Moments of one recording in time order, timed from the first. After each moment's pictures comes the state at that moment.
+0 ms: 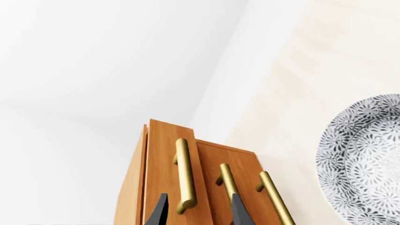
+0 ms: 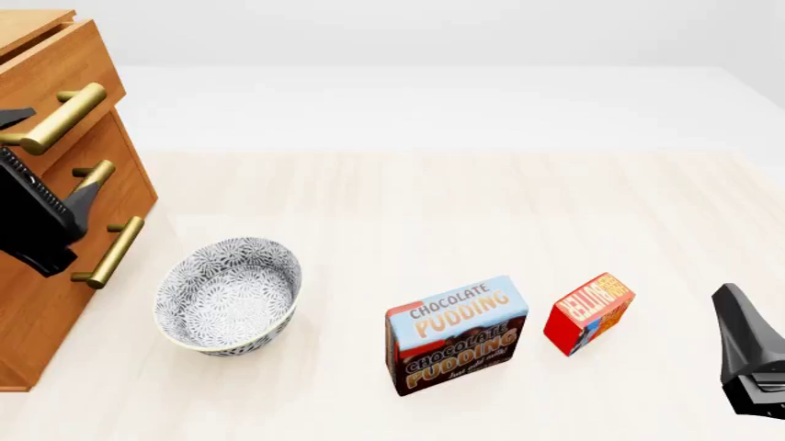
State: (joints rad) left arm 0.00 0.80 -0.49 -0.05 1.16; right arm 0.00 0.00 0.00 0.00 0.00
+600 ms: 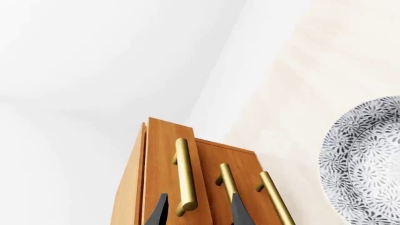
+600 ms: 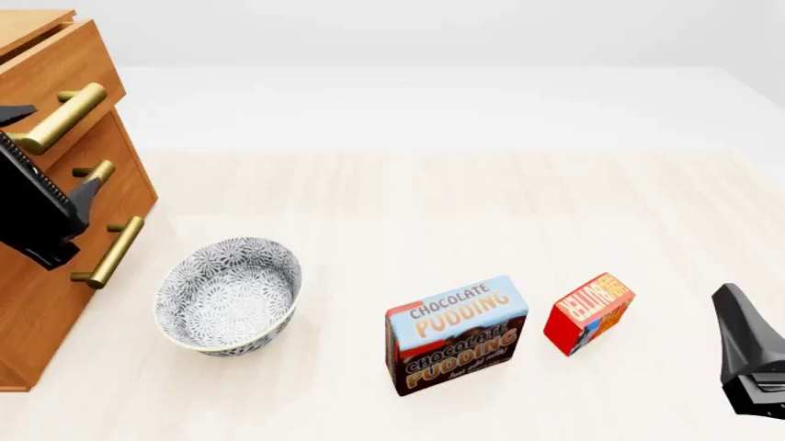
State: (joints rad) left arm 0.01 0.84 -0.51 -0.05 1.15; right arm 0.00 0.00 0.00 0.00 0.00
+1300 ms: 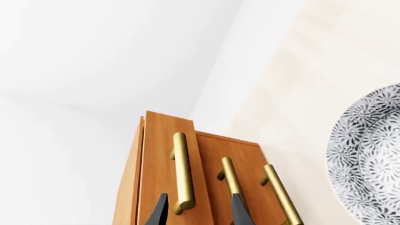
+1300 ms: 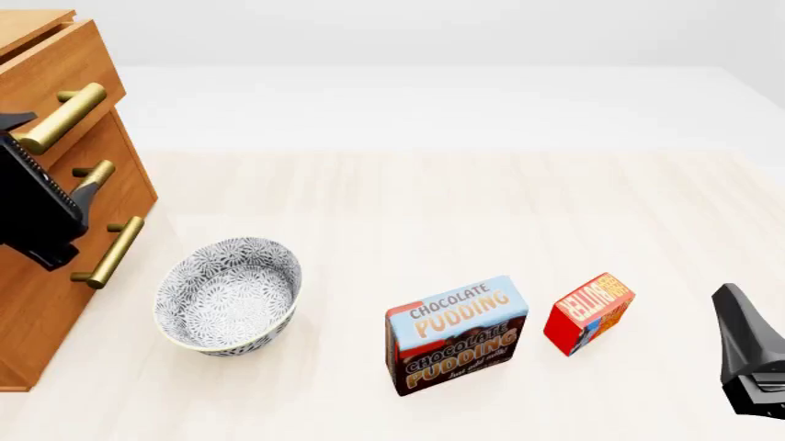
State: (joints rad) left arm 0.06 0.89 -0.49 -0.13 1.19; right arm 0.00 0.00 0.00 0.00 0.00
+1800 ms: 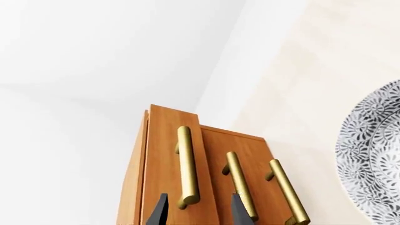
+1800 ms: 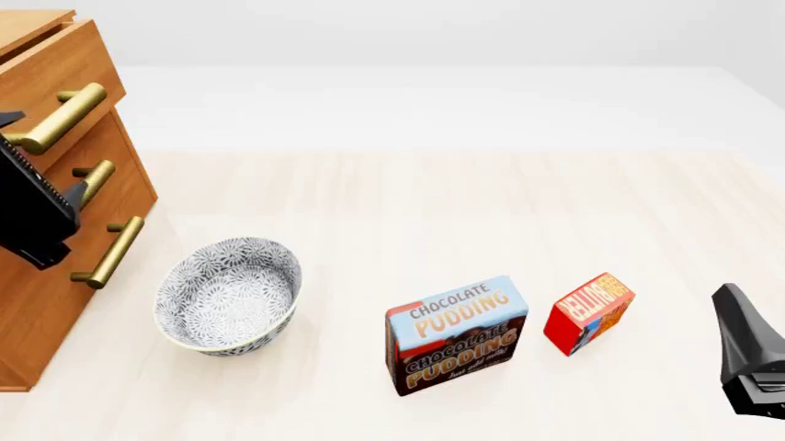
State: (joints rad) left arm 0.09 0.90 -0.49 -0.15 1.21; right arm 0.00 0.00 0.00 0.00 0.00
